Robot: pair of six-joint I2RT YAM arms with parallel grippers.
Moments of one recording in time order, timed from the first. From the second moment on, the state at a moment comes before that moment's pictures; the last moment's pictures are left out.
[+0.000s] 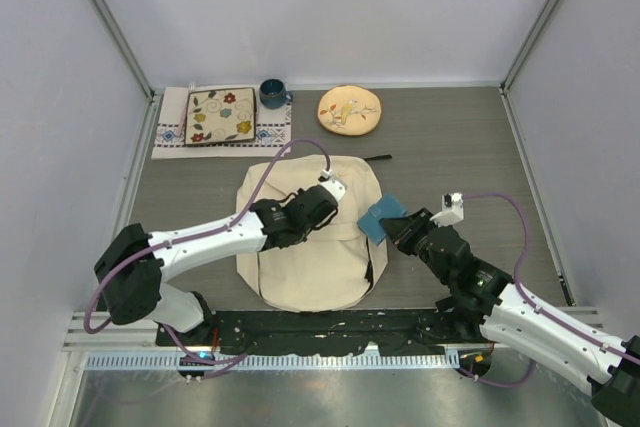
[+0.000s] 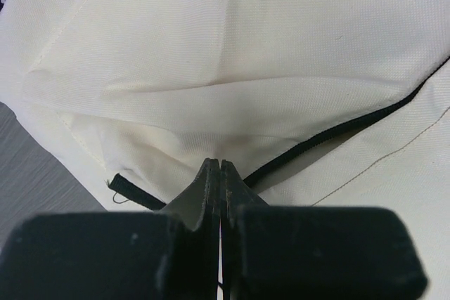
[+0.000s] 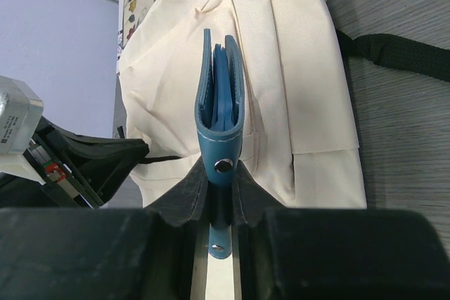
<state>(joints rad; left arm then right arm) -1.01 1.46 1.00 -0.53 -0.51 -0.09 0.82 0.53 0.27 -0.06 0.37 1.10</state>
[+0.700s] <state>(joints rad) -1.02 1.40 0.96 -0.53 -0.39 -0.10 0.82 0.54 0.25 -0.03 0.35 1.11</state>
